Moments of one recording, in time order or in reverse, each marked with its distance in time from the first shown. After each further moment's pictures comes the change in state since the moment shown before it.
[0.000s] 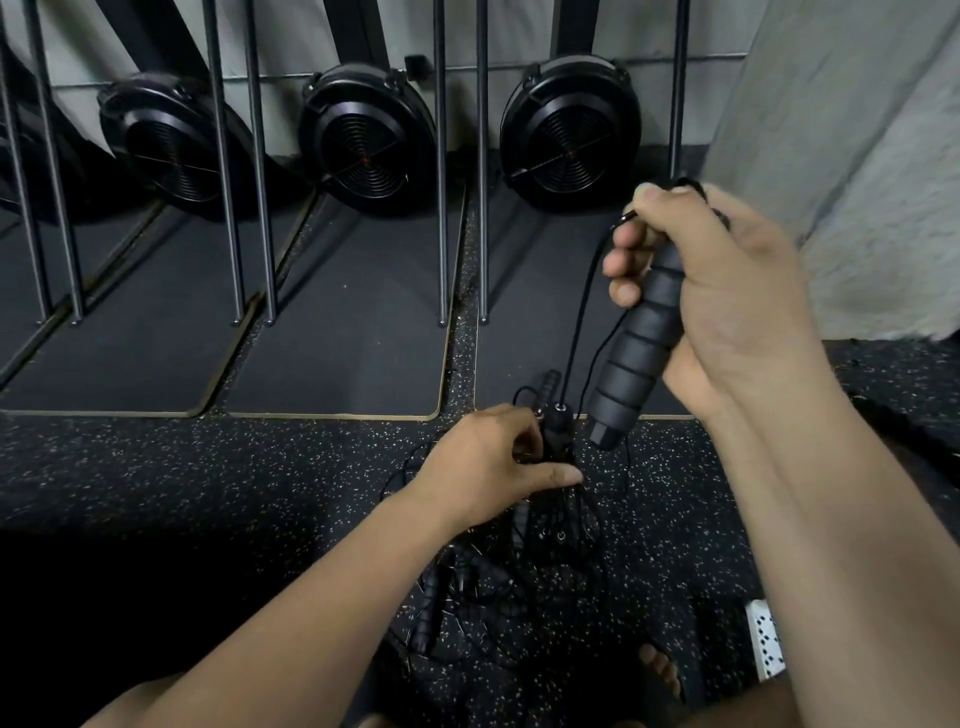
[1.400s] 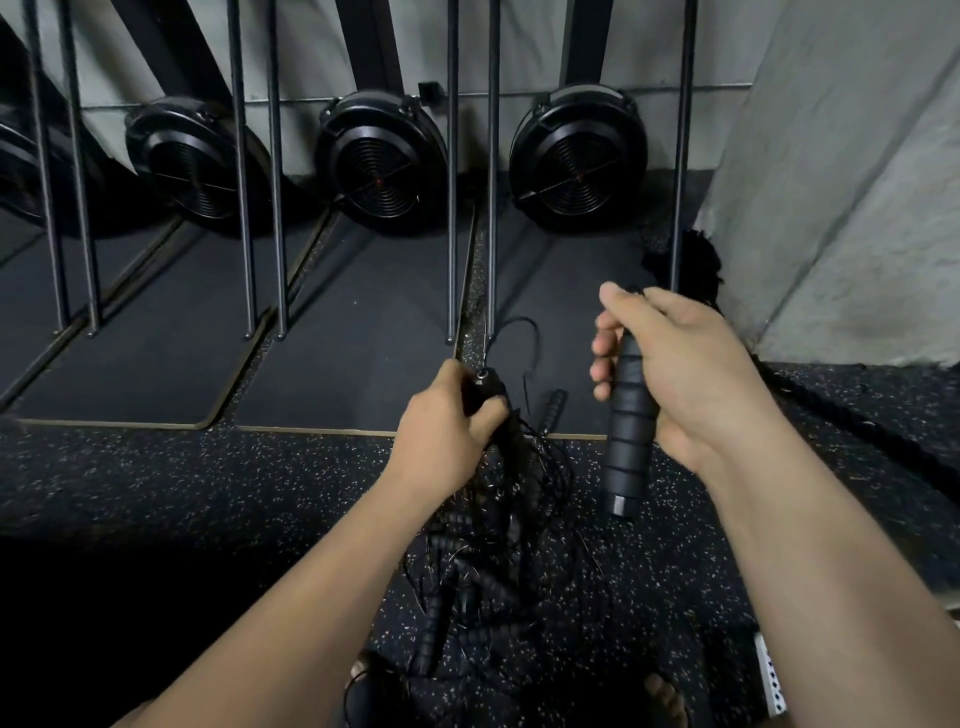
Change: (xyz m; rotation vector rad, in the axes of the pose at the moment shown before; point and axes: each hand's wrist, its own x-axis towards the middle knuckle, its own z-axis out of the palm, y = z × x) left_hand 0.009 -0.003 -0.045 -0.192 0.371 -0.251; right_hand 0.001 0.030 -0.010 -0.254 0.012 0.287
